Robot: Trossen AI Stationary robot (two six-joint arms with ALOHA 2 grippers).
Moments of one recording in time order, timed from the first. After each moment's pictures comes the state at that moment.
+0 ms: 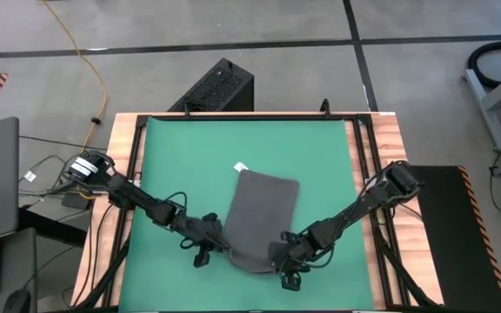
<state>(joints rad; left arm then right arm) -0.43 1.63 0.57 0.41 0.04 -0.55 0.55 1.84 1.16 -0.28 -0.05 0.70</state>
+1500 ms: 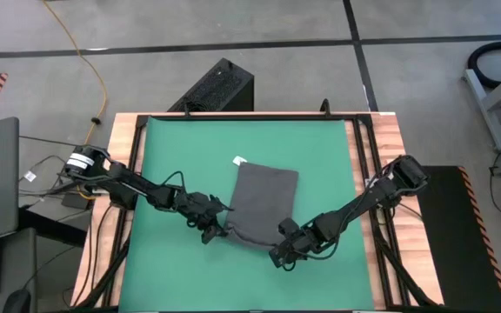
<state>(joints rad) -0.20 1.56 0.47 0.49 0.26 -0.86 0.53 1.75 1.11 -0.42 0.07 1.57</state>
